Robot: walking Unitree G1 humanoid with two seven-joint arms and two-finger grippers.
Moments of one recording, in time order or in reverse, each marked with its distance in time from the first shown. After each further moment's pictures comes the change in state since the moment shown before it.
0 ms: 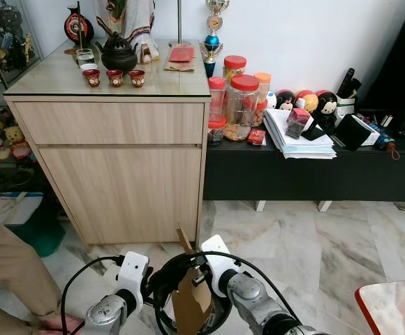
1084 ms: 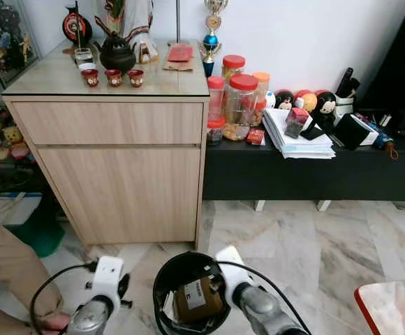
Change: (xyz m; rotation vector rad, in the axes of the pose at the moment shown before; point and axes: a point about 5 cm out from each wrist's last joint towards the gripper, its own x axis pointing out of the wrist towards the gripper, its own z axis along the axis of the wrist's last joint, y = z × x) left arm -0.028 0.042 -0.027 -0.007 0.125 0.375; right arm -0.021 -0.021 -0.045 0.069 0.102 -0.124
